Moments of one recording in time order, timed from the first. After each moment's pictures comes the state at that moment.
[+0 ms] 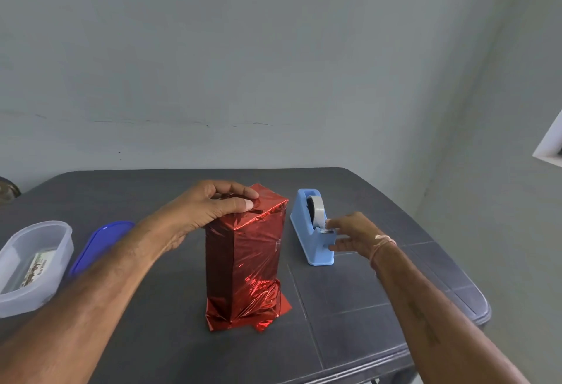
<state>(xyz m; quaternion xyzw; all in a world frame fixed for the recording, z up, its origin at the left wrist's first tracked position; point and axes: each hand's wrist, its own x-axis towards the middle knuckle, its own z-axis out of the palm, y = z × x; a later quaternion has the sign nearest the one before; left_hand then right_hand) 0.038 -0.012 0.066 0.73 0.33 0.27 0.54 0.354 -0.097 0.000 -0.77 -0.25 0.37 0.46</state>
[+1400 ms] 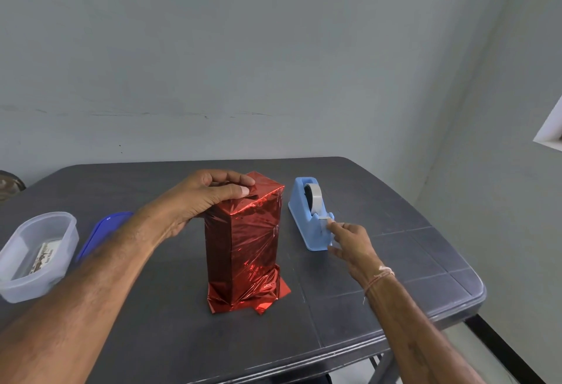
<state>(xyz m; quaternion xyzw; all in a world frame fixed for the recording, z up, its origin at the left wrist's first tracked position) 0.037 -0.018 0.067 0.71 0.33 0.27 0.56 0.325 -0.130 -0.052 -0.71 -0.21 0.32 0.59</state>
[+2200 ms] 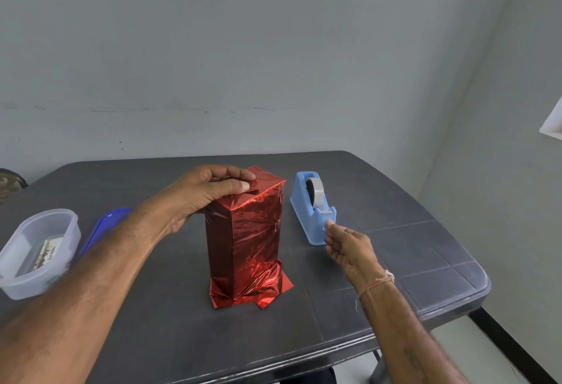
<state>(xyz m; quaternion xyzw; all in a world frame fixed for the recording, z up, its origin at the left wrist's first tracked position) 0.037 -0.017 0.065 0.70 0.33 0.27 0.57 0.317 -0.138 -0.071 -0.59 -0.11 0.40 0.69</state>
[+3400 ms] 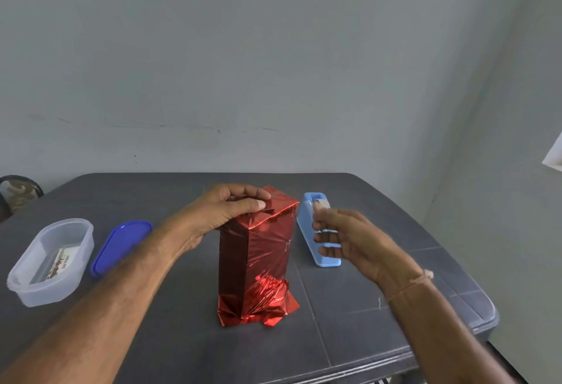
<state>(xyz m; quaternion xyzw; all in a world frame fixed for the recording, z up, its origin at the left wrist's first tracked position) 0.034 -0.024 0.068 0.73 0.32 0.27 0.54 0.258 -0.167 0.062 -0.60 -0.39 0.46 0.53</state>
